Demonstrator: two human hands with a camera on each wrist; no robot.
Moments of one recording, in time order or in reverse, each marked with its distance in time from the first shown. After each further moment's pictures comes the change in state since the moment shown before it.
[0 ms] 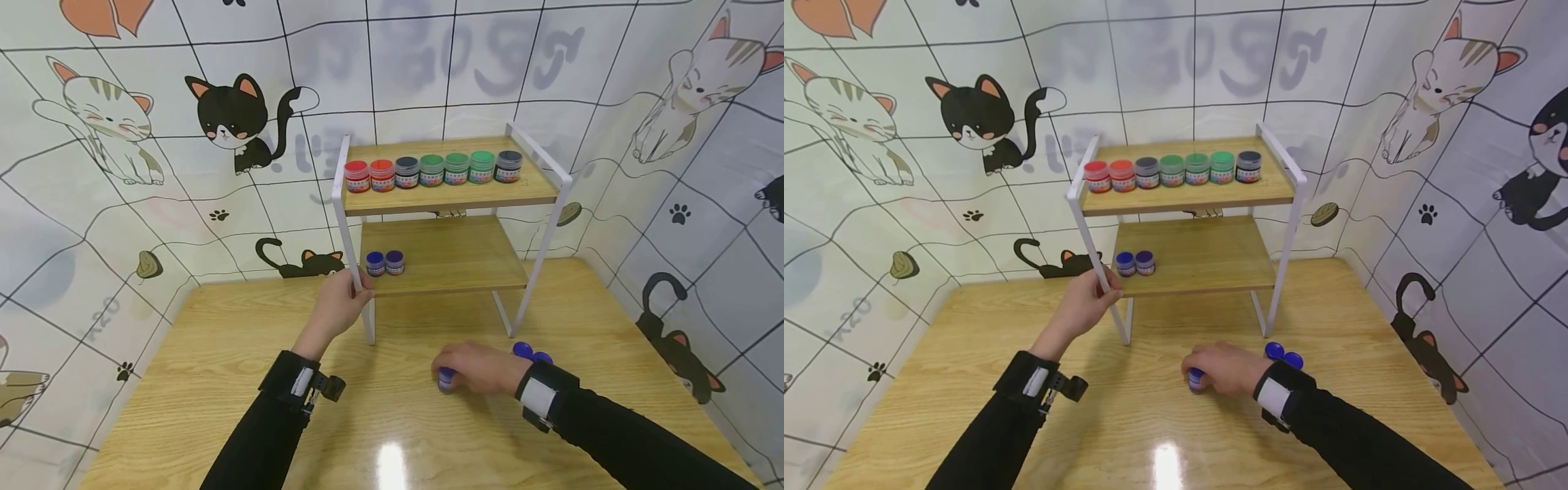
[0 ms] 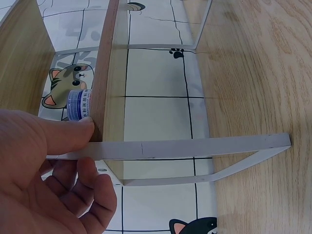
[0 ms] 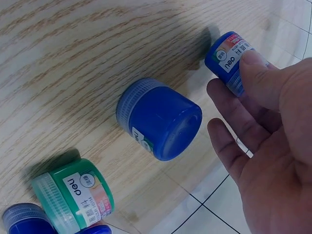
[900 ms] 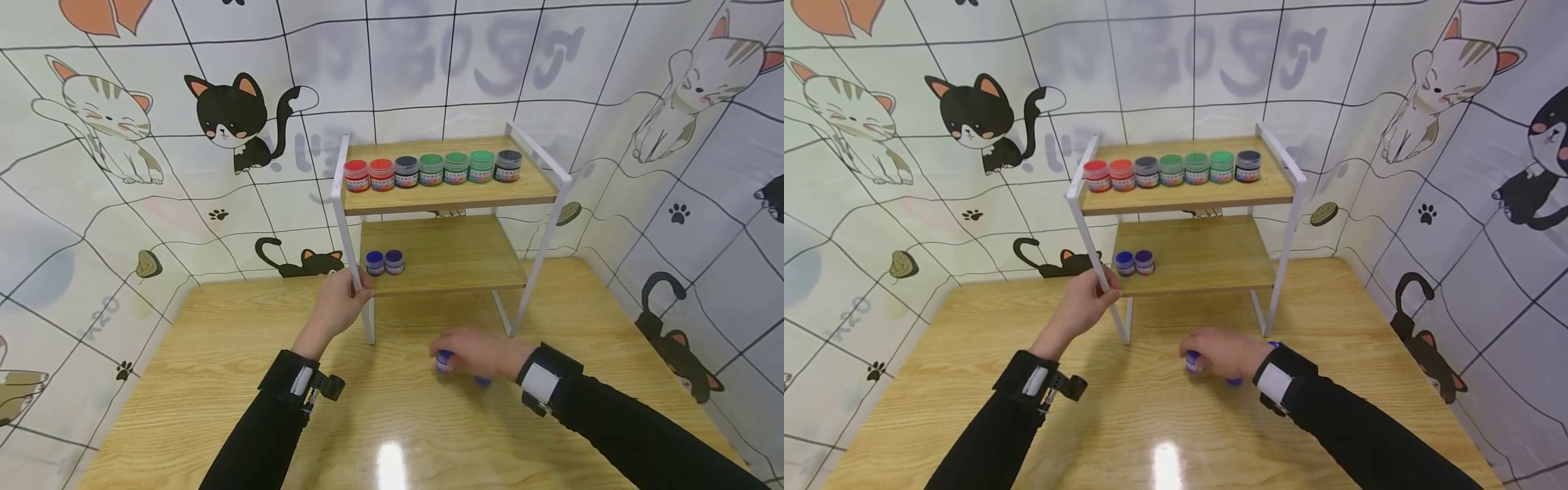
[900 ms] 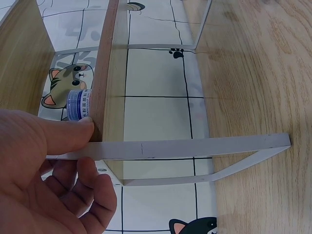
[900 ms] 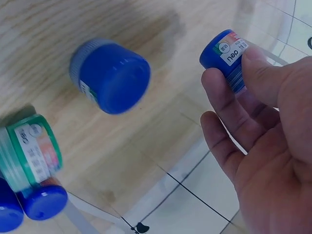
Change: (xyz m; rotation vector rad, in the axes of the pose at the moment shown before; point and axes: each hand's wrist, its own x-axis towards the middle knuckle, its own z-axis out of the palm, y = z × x) left_hand 0.000 0.001 0.000 0.008 0.001 0.010; right_hand 0.004 -0.001 -0.024 0.026 0.045 0.021
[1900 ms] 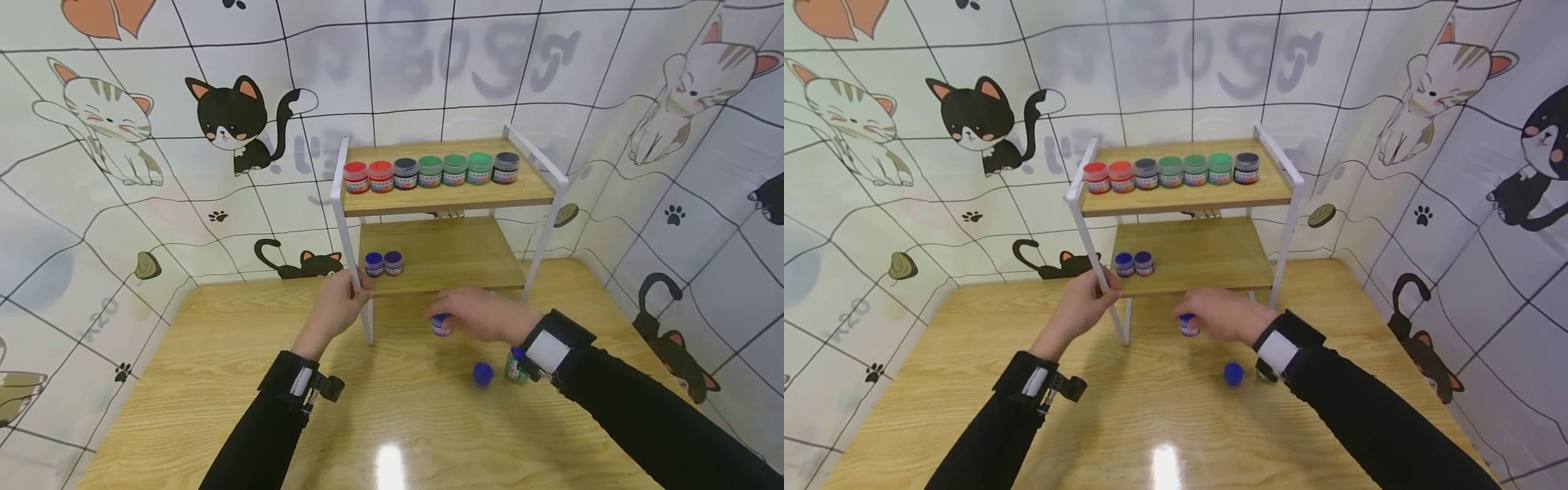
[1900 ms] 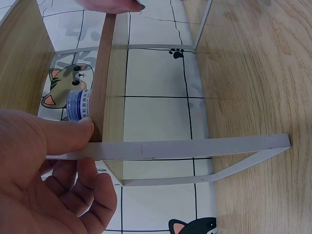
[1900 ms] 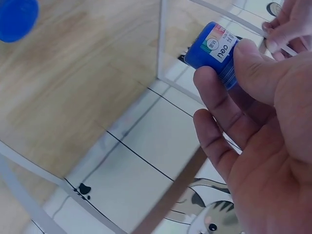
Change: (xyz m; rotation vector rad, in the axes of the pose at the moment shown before) left_hand 0.000 -0.001 -0.001 0.001 -0.002 0.001; right_hand 0.006 -0.016 -0.071 -0.059 0.072 -0.028
